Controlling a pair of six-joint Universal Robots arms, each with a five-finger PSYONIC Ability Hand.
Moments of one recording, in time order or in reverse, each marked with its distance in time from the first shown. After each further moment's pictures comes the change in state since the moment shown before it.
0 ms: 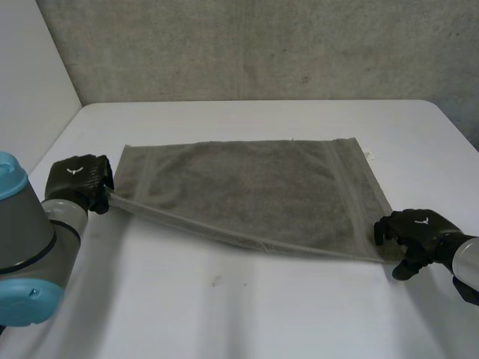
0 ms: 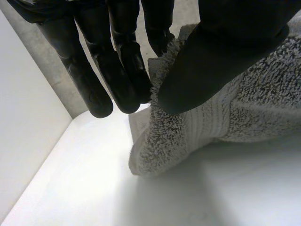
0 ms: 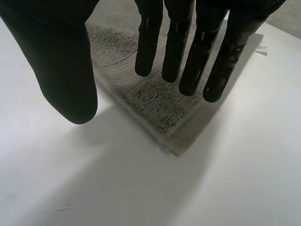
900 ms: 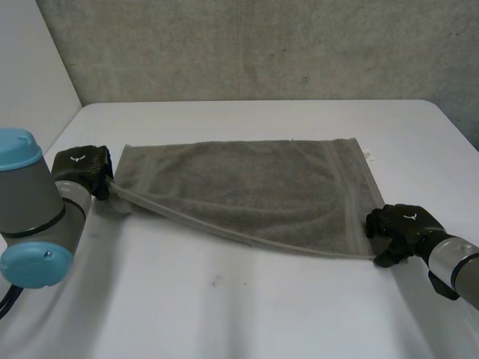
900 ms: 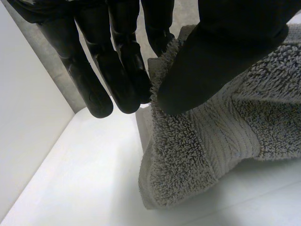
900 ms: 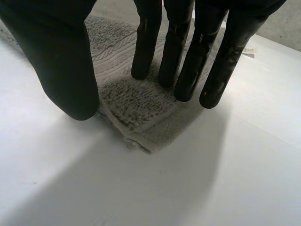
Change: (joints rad) left arm 0.020 -0.151 0.198 -0.072 -0.006 -0.002; right arm 0.091 0.104 -0.004 -0.245 0.096 0.205; left_hand 0.003 0.006 0.006 0.005 0.001; right_hand 0.073 0.099 0.120 0.118 0.095
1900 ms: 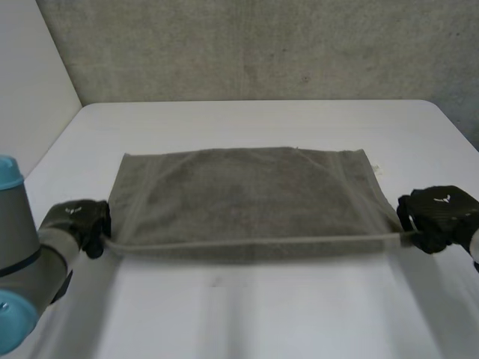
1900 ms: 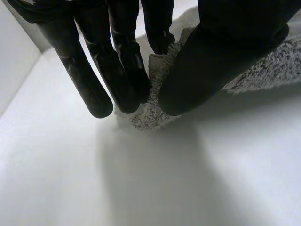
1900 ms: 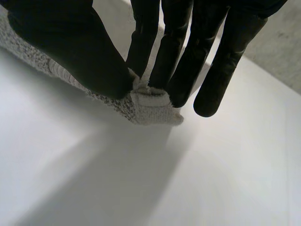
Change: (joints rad) left arm -0.015 0.206 -0.236 -0.263 -0.001 -0.002; right arm -0.070 -0.273 -0.030 0.324 0.006 -0.212; left_hand -0.017 -0.026 -0.026 -0.026 -0.018; right_hand 0.303 0.431 0.438 0.450 0.446
